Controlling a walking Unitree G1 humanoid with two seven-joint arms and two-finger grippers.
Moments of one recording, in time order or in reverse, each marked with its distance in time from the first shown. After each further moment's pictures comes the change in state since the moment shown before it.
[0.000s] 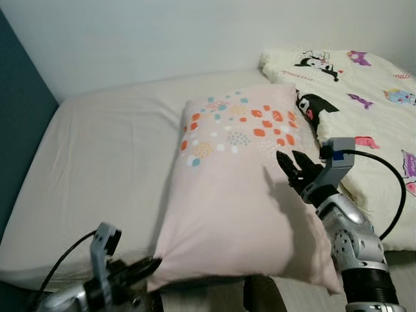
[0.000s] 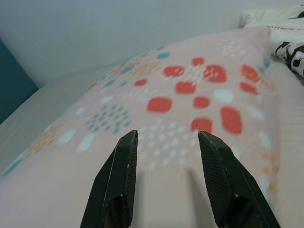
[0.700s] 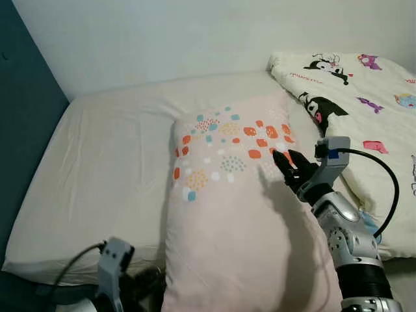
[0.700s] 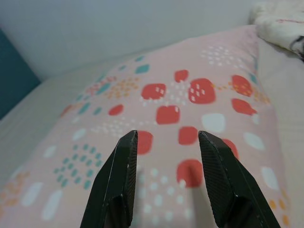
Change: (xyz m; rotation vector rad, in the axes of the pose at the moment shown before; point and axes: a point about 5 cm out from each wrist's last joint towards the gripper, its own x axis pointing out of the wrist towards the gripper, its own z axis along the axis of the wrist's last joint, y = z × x) left arm 0.020 0.007 0.010 0.188 -0.083 0.329; right arm 0.004 -0.002 -0.007 -0.002 0.024 -0.041
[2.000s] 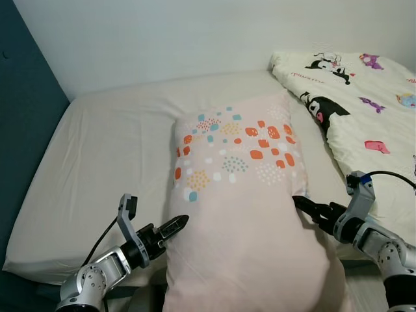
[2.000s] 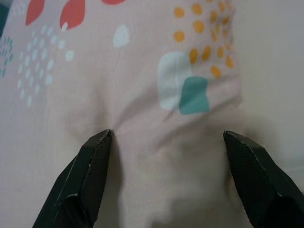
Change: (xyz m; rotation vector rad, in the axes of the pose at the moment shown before) left arm 0.082 -0.010 0.027 -0.656 -0.116 -0.294; right arm -0.052 -0.068 -0.045 0.363 0.455 -0.023
